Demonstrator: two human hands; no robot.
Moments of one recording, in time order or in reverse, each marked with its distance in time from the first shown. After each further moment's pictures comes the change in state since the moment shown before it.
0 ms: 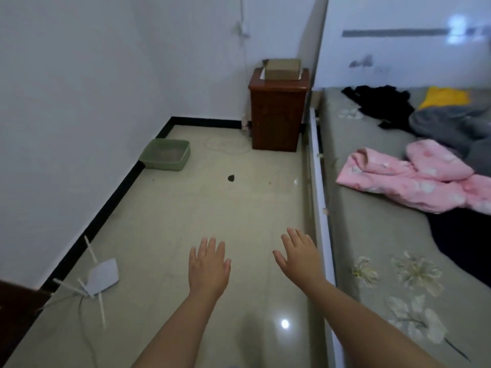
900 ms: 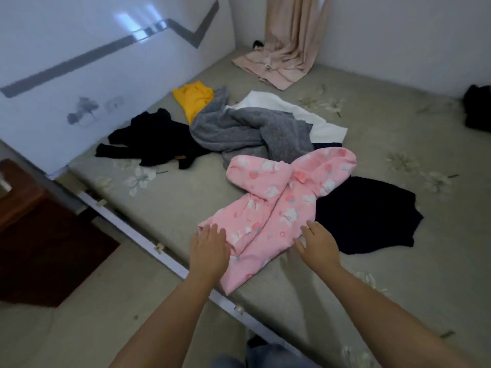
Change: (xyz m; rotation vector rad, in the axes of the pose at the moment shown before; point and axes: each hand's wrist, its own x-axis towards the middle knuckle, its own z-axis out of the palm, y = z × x) left_hand 0.487 0.470 -0.087 0.236 0.038 1.243; right_hand 0.195 0.407 -0.004 -0.067 0.160 1.253
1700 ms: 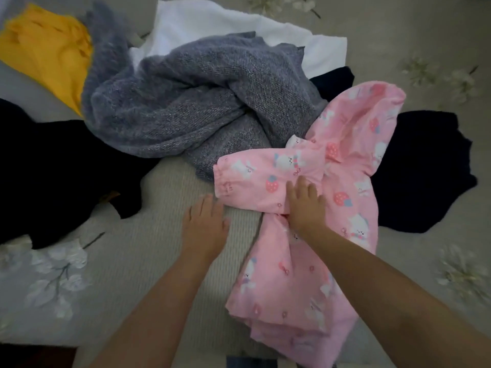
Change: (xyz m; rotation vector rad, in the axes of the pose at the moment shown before) left_hand 0.357 -0.112 0.088 -0.122 -0.068 0.581; right_hand 0.280 -0.044 0.189 -0.234 -0.467 0.636
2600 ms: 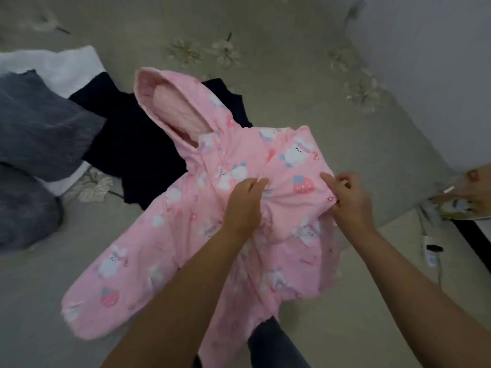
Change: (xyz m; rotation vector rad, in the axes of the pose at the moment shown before) left_hand -0.024 0.486 0.049 -0.541 -0.123 0.616; right_hand -0.269 0.433 0.049 0.709 0.574 0.544
